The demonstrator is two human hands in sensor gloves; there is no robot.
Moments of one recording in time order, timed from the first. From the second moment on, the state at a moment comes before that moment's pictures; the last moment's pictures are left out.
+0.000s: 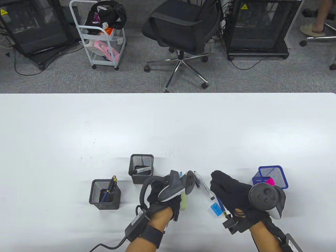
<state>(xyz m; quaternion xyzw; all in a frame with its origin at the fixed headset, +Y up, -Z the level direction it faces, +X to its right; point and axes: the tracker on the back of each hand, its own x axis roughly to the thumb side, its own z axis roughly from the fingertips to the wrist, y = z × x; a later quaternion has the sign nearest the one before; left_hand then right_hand) -0.020 -0.719 -0.258 -0.15 -0.10 -0.10 0.98 0.203 -0.681 -0.209 0.17 -0.08 0.89 0.42</state>
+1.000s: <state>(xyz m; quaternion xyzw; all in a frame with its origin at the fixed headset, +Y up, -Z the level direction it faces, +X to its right) -0.032 -0.689 -0.239 -0.14 -0.09 0.07 0.98 0.196 -0.679 -0.207 0.18 -0.07 0.91 0.36</state>
